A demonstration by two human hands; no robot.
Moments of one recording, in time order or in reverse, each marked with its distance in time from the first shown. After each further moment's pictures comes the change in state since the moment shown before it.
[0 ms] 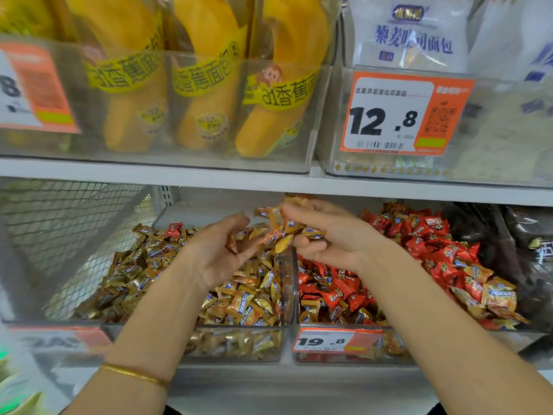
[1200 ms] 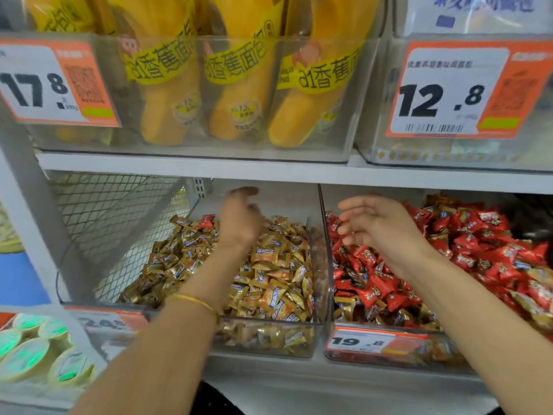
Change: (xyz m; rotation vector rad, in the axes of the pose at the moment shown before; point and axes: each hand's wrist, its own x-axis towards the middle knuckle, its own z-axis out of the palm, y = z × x) left_hand 0.064 0.002 -0.026 1.079 0.355 0.650; right_hand 0.007 0.017 -0.026 -0.476 0.387 -0.301
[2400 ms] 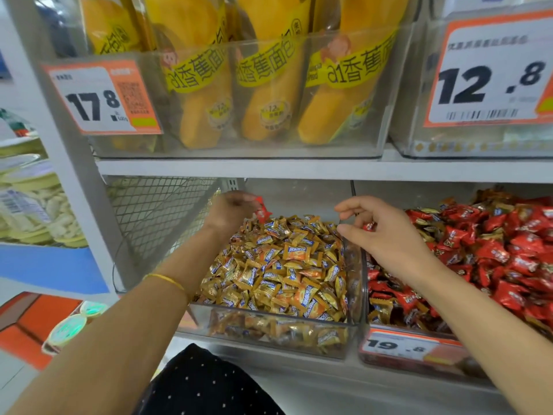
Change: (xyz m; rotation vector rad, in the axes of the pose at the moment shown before) left_hand 0.014 -0.025 -0.059 -0.239 -0.065 -0.208; right_hand -0.002 0.009 0.030 -0.341 -0.076 -0.382
